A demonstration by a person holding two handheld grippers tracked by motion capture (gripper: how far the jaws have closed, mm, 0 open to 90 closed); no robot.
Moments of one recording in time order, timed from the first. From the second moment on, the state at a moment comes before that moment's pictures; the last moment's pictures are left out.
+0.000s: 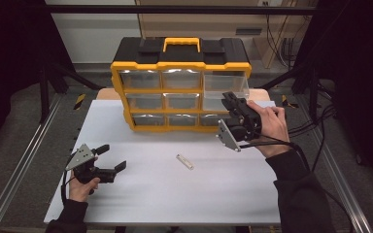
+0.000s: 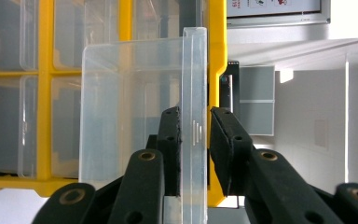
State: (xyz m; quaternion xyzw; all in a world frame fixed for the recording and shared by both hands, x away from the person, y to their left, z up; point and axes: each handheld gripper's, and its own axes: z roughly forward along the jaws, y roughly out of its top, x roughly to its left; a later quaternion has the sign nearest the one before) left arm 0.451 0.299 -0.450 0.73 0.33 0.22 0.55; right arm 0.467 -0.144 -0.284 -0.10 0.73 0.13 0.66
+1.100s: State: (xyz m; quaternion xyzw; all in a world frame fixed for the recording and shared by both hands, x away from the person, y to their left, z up) left arm 0.451 0.300 -0.449 0.73 0.33 0.22 0.55; right arm 0.457 -0.158 -0.270 0.21 0.74 0.43 0.47
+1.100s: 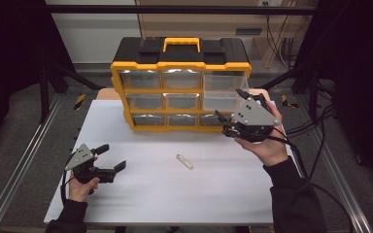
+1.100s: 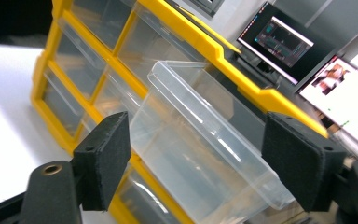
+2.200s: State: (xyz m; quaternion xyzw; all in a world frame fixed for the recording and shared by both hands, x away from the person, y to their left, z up) left arm 0.451 0.299 -0.449 0.73 0.33 0.21 0.55; right arm 0.437 -0.168 -0.325 0.31 0.74 0.51 0.30
